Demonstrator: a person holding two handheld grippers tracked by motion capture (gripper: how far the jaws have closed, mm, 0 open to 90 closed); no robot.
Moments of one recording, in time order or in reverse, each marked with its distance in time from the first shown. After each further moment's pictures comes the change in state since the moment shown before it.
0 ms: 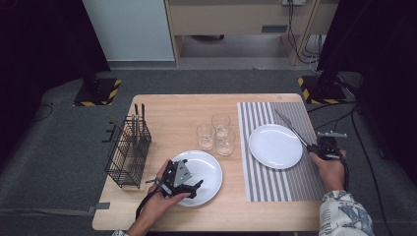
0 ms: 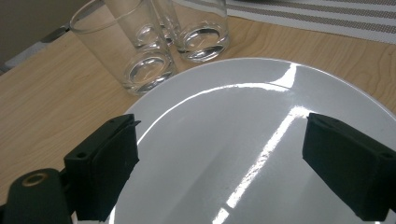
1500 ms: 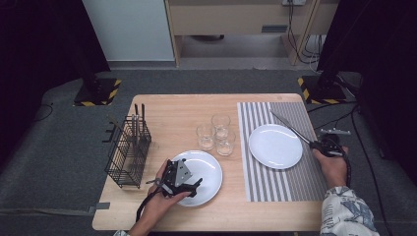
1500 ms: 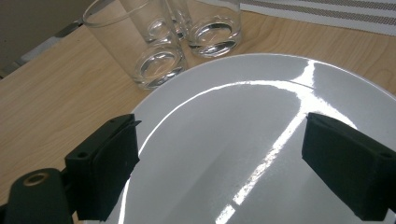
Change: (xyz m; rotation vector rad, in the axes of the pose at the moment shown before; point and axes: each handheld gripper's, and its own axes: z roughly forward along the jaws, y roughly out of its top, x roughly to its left) left arm 0.000 0.000 0.002 0.019 0.044 -0.010; right arm -0.015 0.007 0.009 -0.021 0.009 0.012
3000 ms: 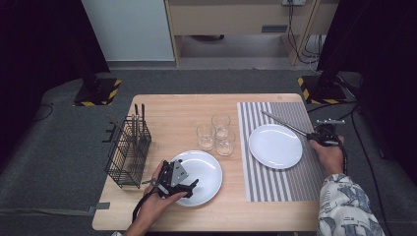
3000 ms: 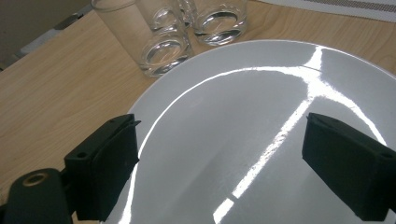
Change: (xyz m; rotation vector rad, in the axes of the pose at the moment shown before) left arm 0.006 -0.006 -0.007 0.025 -0.001 -0.011; right arm -0.005 0.030 0.027 0.014 0.007 -0.038
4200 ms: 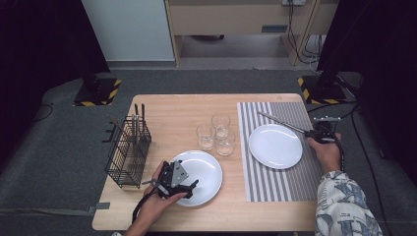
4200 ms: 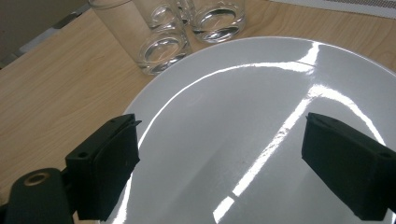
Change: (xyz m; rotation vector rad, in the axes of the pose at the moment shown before) left arm -0.002 0.000 0.000 0.006 -0.003 0.007; right arm 0.004 0.009 0.010 -0.005 -0.018 -0.026
